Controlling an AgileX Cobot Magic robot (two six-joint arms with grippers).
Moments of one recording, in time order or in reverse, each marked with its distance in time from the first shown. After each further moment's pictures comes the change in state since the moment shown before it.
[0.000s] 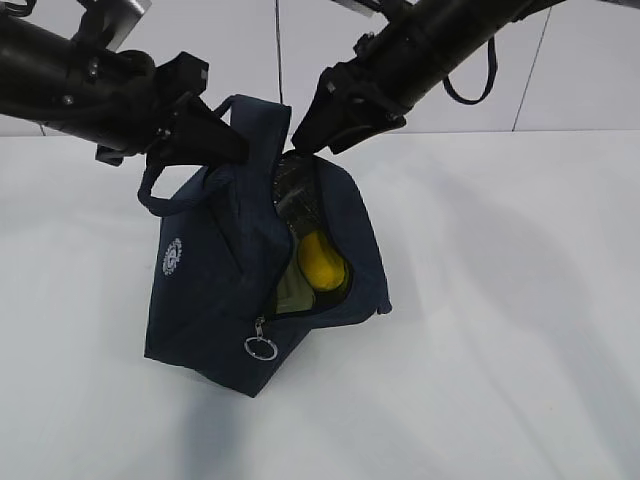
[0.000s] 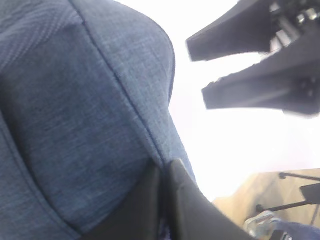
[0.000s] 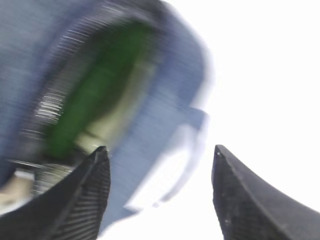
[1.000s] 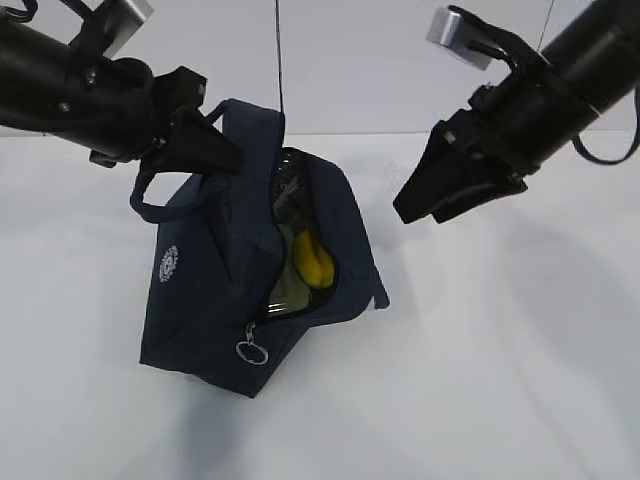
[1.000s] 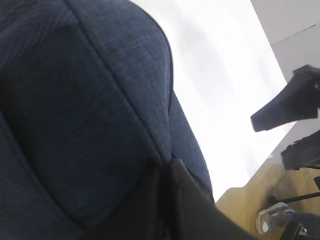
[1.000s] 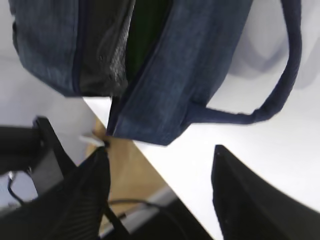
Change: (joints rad) left arm 0.000 0.000 0.000 0.062 0.000 0.002; right arm -0.128 -0.323 0.493 -0.016 0.008 0.008
